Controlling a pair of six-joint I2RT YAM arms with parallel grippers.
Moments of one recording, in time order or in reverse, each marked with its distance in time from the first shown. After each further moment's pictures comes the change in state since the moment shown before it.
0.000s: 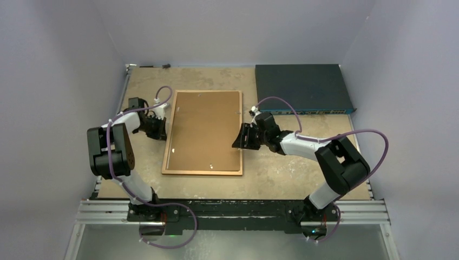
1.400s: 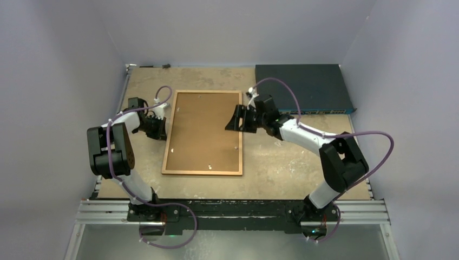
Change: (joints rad) left arm 0.002 0.007 0.006 -0.007 0.011 0.008; right arm -0.028 0.018 0.207 -0.137 -0.065 -0.020
